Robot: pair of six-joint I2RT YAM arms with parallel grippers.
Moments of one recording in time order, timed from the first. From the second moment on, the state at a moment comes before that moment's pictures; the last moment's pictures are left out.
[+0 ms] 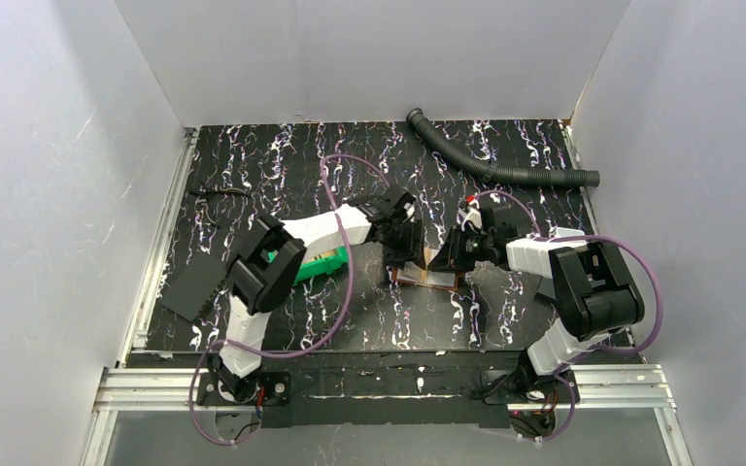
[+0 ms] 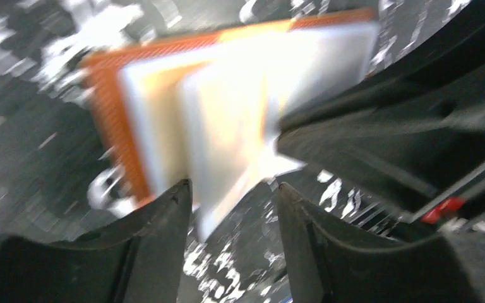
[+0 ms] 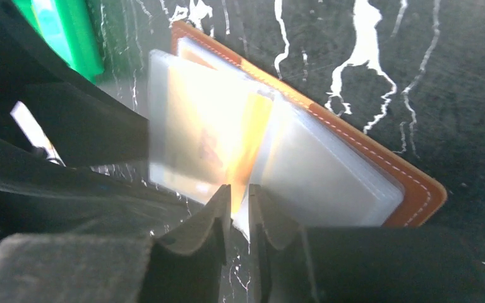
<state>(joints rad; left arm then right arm) -0.79 2.06 1.48 -0.49 0.28 -0.68 0.27 1.61 0.66 0.04 -0.66 0.50</state>
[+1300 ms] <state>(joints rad) -0.71 2.01 1.36 -0.50 0.24 -0.67 0.29 1.65 0.77 -0.01 -0.69 0.45</state>
